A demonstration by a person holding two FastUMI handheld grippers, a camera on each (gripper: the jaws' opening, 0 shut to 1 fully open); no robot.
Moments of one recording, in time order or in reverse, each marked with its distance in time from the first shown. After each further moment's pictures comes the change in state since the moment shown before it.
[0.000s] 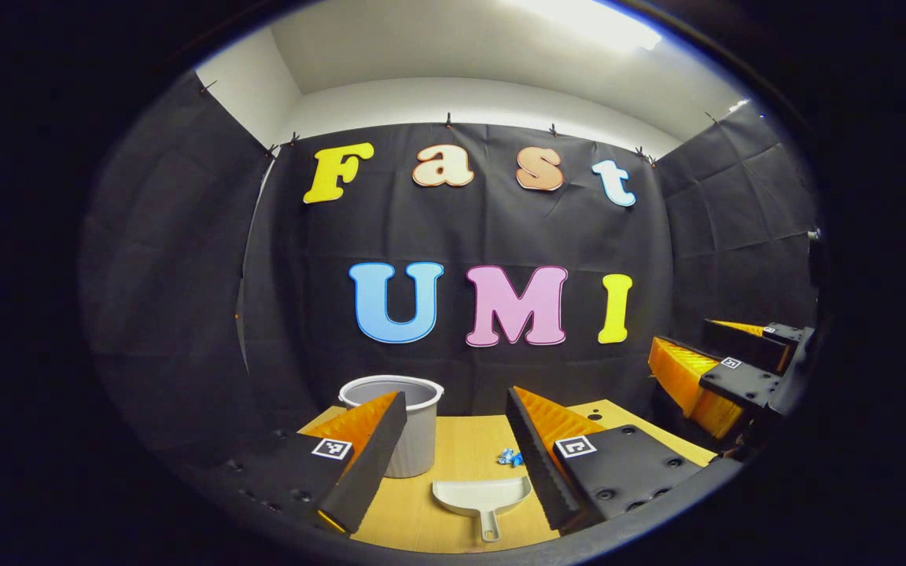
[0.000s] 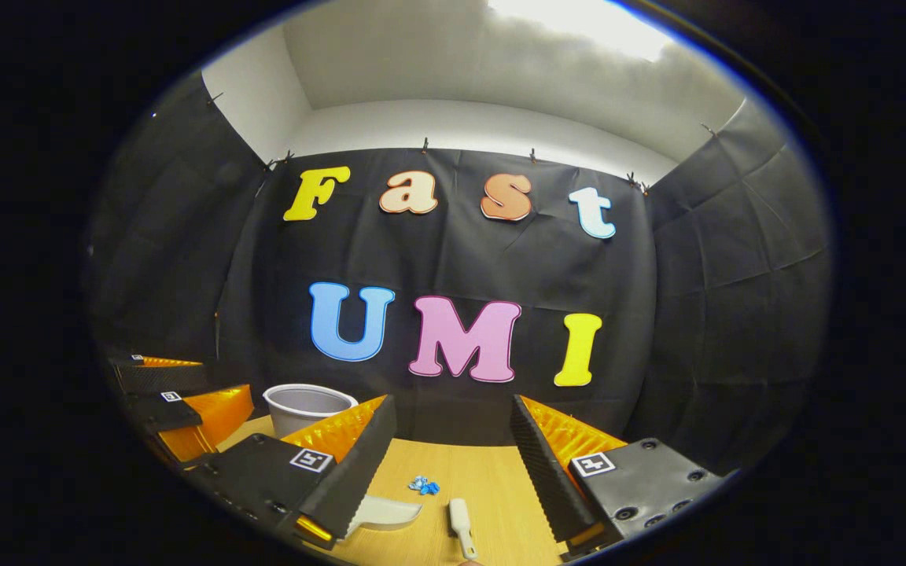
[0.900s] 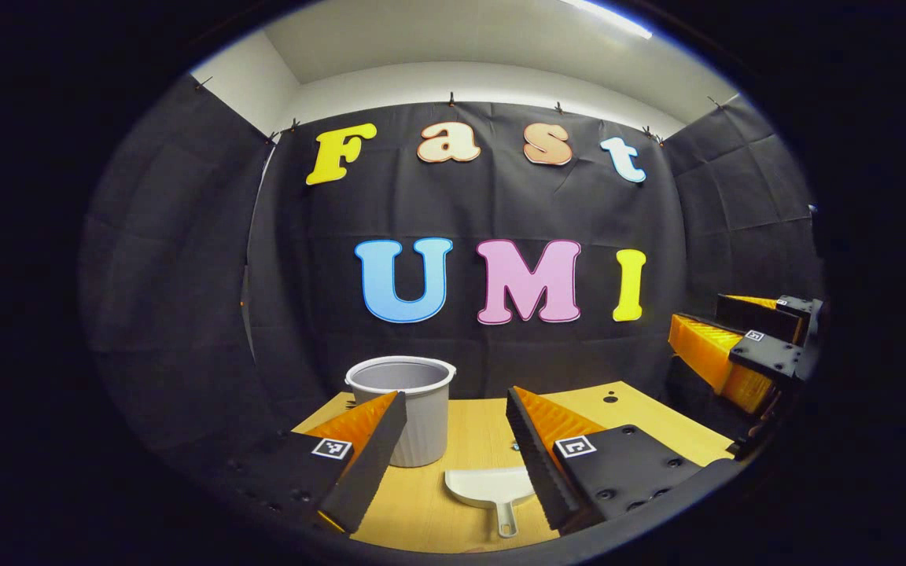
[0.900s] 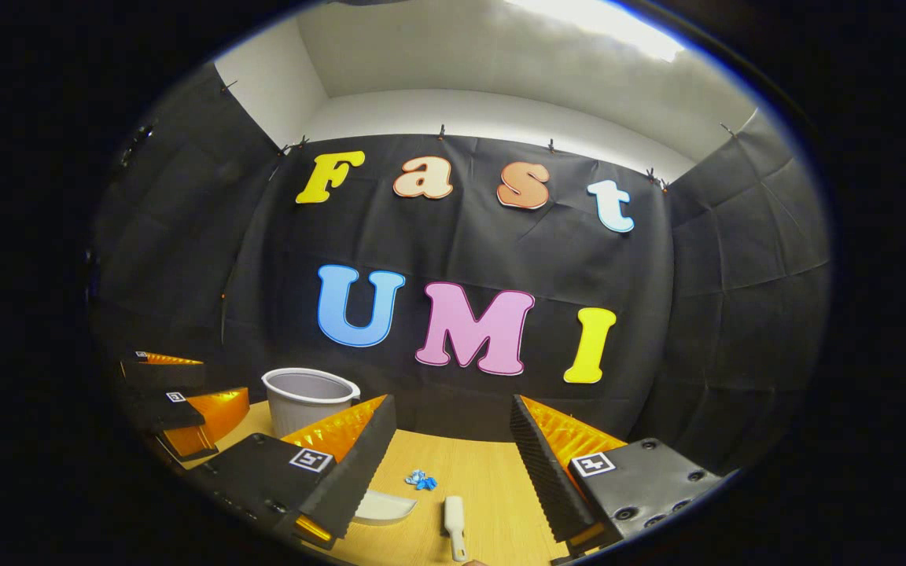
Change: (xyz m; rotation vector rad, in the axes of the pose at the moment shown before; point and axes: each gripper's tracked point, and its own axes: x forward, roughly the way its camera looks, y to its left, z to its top) left arm 0.028 0.018 -0.034 0.027 0.078 0.047; right arm 0.024 0.008 -0.024 -0.017 0.042 0.058
